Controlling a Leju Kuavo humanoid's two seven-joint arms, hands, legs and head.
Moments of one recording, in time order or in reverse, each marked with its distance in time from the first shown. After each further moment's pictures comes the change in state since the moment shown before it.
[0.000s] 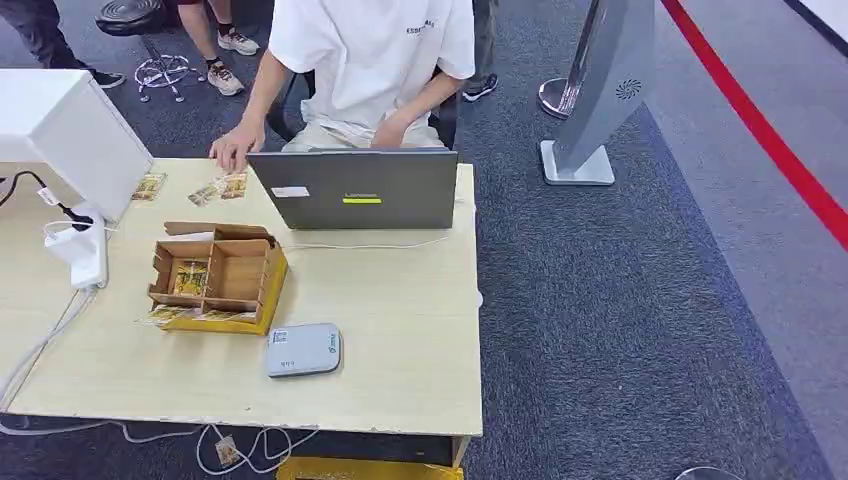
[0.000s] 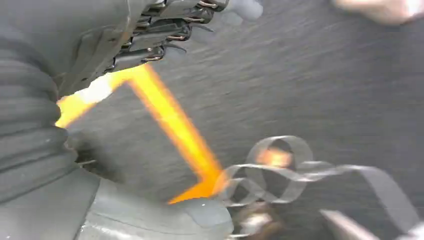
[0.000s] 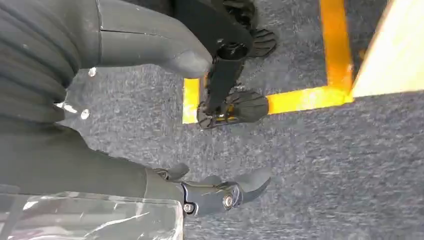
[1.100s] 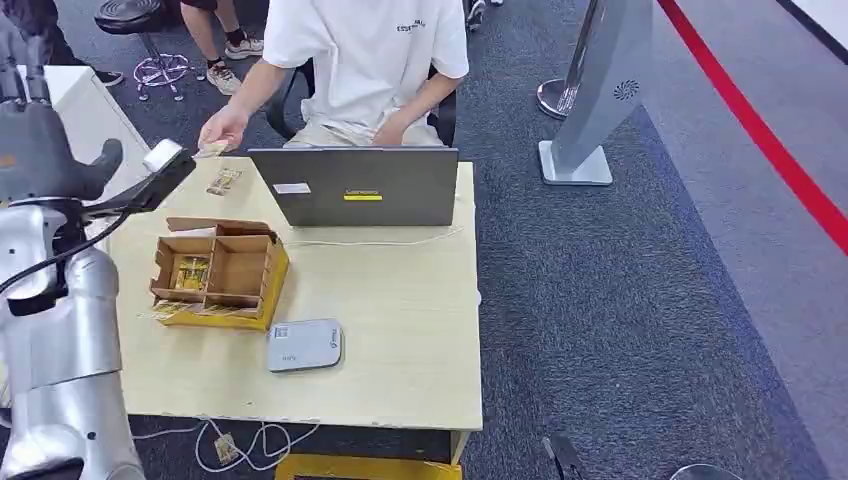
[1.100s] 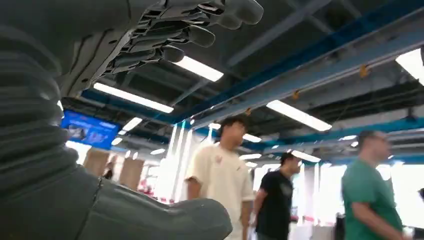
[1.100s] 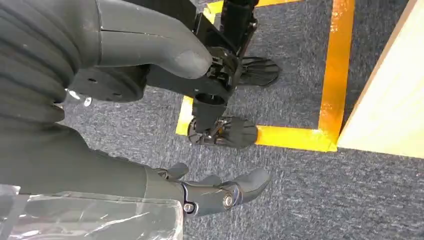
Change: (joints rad) left arm -0.656 -0.114 -0.865 -1.139 -1.844 0.317 0.458; right arm -0.136 0.069 0.045 0.020 0.093 0.040 0.071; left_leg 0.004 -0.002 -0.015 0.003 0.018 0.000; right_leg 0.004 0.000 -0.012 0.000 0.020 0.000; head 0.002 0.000
